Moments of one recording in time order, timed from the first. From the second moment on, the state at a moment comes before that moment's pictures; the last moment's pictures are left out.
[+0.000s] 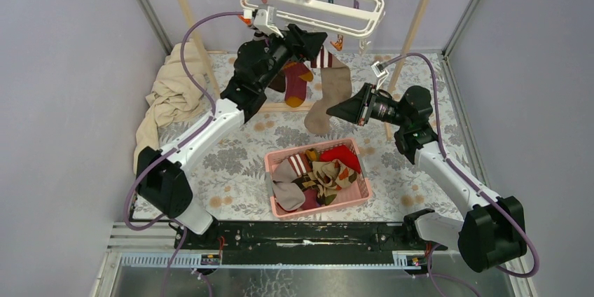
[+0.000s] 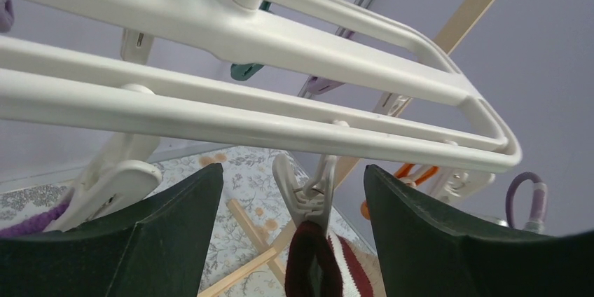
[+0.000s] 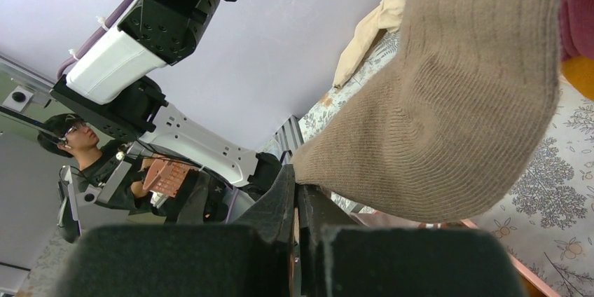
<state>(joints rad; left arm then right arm) -0.55 1.58 1.41 0.40 0.06 -0.54 0.31 1.16 0.78 0.52 -0.94 0.91</state>
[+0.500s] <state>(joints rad) -0.55 1.55 1.41 0.43 0.05 -0.54 0.31 1.16 0.77 0.54 -0.96 0.91</state>
